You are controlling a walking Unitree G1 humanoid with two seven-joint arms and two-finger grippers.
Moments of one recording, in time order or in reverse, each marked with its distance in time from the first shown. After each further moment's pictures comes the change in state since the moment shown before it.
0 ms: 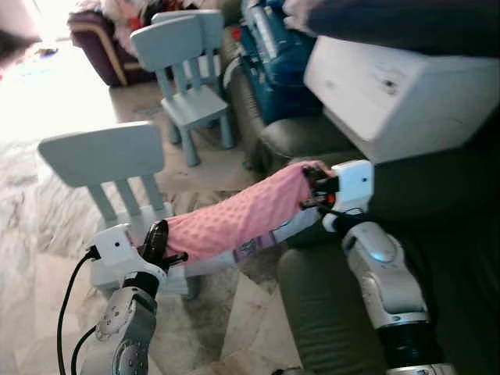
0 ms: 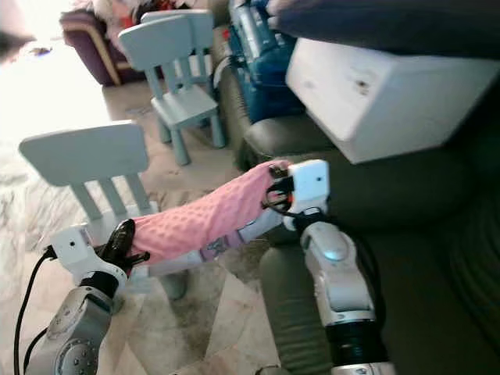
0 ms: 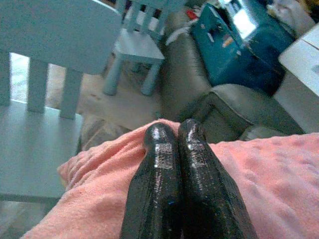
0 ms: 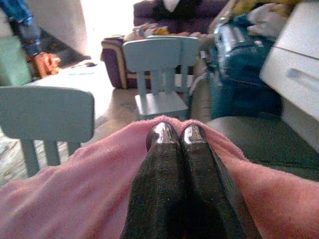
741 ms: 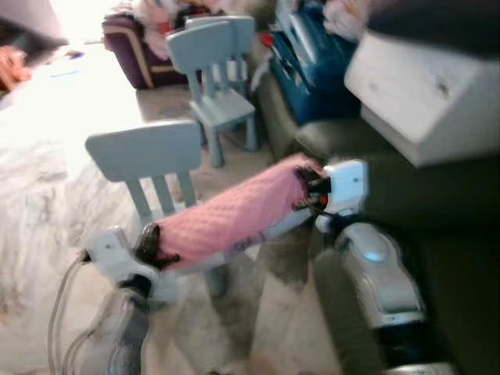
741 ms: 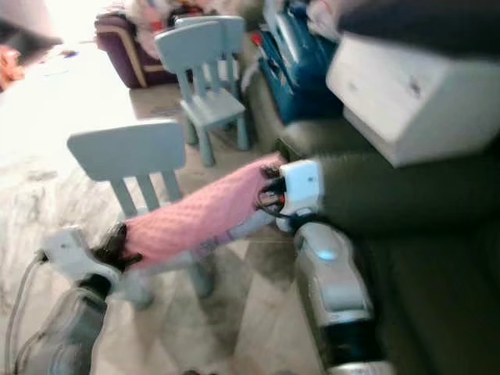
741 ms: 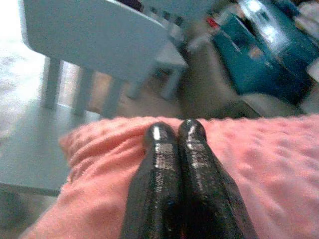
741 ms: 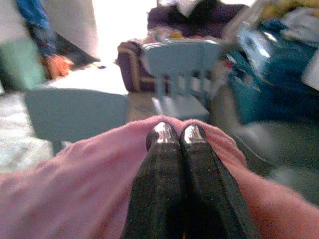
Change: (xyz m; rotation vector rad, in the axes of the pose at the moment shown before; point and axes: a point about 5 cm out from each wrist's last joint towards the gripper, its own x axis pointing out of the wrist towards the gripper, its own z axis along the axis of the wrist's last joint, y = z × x) left arm 0.000 0.001 -0.004 -0.020 0.034 0.014; right arm -0.002 -0.002 -0.003 -0.005 0.013 -0.005
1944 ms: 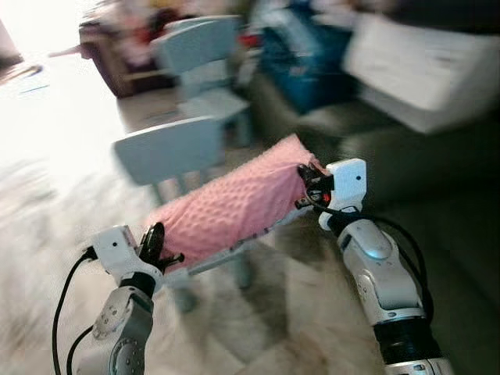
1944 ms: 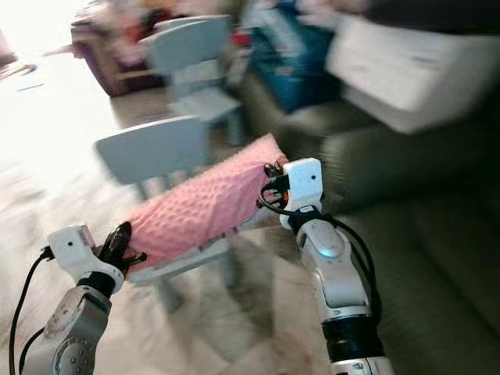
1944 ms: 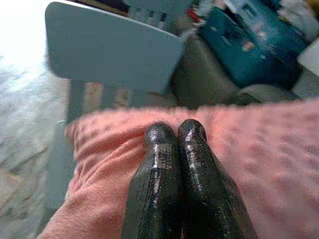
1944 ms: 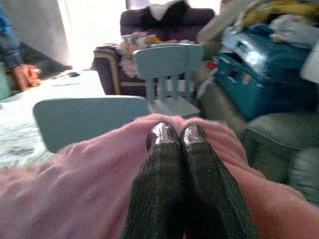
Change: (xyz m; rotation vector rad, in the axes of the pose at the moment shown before) left arm 0.003 0.003 0.006 0.045 -0.019 0.009; right arm 0.007 0.004 0.003 0.008 -0.013 0.007
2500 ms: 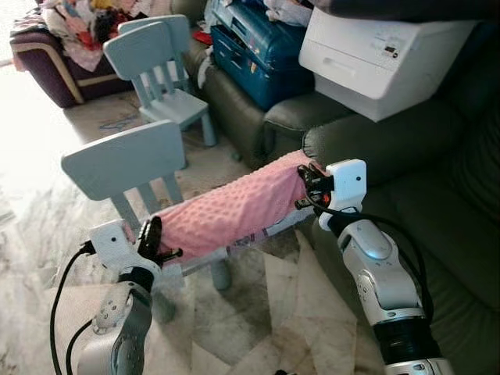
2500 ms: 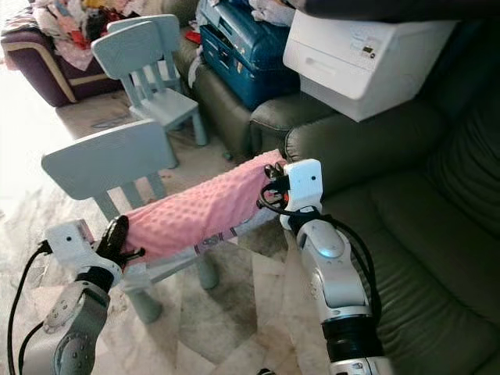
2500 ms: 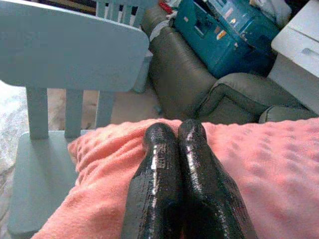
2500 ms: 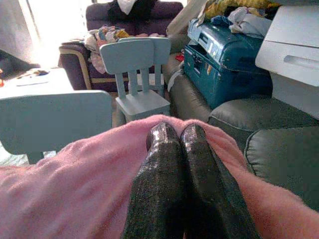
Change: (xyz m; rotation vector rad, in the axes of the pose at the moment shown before) left arm 0.004 0.003 0.005 0.036 -0.035 0.008; right arm 0.000 0.000 -0.001 0.003 0.004 -0.003
